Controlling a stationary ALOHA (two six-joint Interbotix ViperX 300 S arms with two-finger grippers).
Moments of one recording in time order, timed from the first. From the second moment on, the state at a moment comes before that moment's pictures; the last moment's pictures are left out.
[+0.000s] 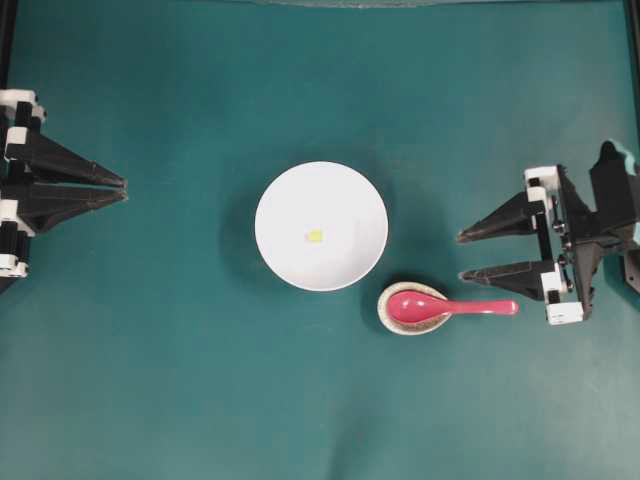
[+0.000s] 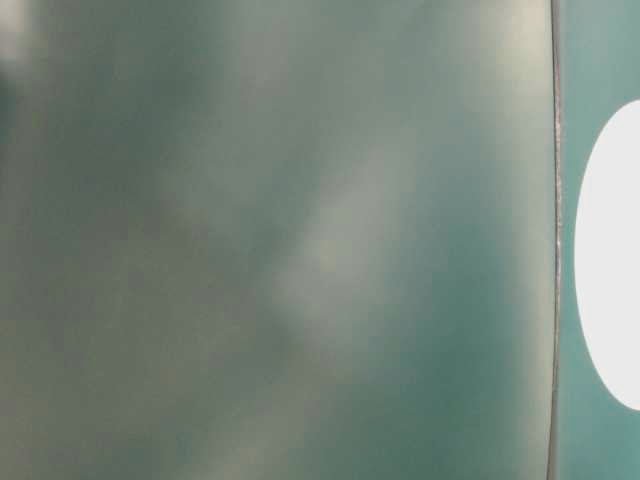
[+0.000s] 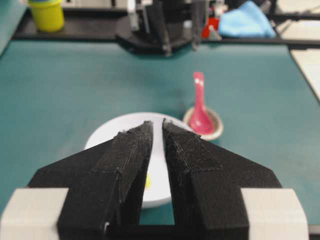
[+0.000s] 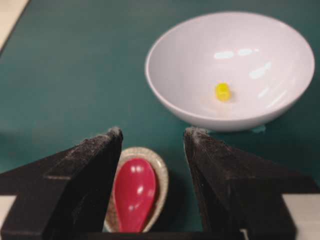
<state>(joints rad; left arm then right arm) 0.00 -0.97 1.18 0.00 -0.17 -0.01 0.15 -0.42 1.30 0.13 -0.69 0.10</state>
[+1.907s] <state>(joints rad) 0.00 -0.92 1.18 0.00 -0.21 -0.01 0.46 0.15 1.33 0.40 -1.15 0.06</state>
